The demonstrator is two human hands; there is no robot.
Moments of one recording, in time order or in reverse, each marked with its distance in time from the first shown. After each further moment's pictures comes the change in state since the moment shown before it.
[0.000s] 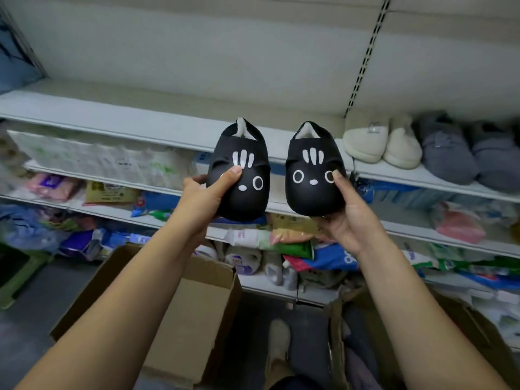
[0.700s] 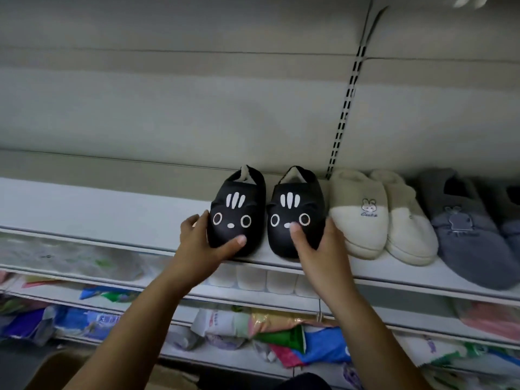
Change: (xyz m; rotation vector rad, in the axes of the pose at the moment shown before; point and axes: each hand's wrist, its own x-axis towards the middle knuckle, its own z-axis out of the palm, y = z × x) left_hand 0.210 -0.001 0.111 0.672 -0.111 0.222; right_hand 0.198 -0.049 -0.025 -0.900 0.294 -0.379
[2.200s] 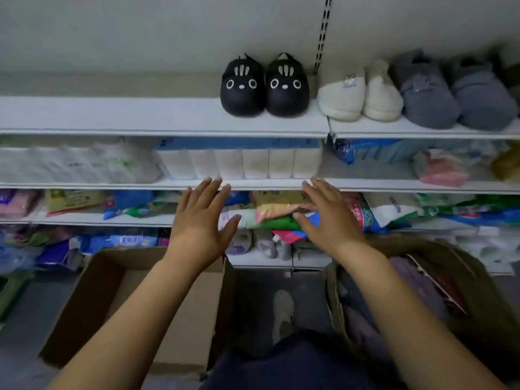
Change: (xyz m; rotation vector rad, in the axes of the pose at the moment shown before) left_hand -0.225 -0.087 -0.017 0.769 0.069 0.509; right_hand -0.220 0.066 -0.020 -0.487 -0.190 -0.264
